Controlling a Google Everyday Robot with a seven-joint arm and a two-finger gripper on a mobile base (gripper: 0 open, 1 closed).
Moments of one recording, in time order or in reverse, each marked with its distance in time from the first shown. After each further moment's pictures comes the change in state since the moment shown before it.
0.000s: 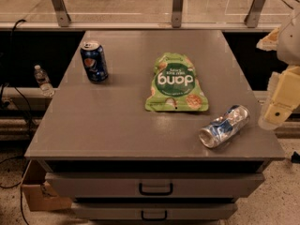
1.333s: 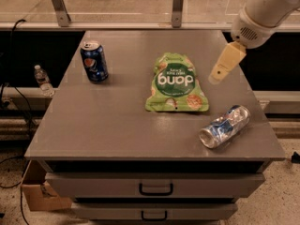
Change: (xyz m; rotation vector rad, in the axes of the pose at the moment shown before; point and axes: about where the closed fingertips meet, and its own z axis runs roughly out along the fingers) arm -0.025 -0.135 0.088 0.096 -0.004 0.328
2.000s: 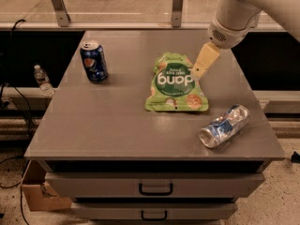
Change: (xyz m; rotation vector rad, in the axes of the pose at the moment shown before) arm -0.033 -0.012 0.038 0.093 0.086 0.154
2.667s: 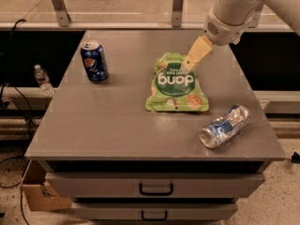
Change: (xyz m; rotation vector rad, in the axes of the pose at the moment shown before) arm -0.010 0.013 -0.008 -0.063 -0.009 0.181
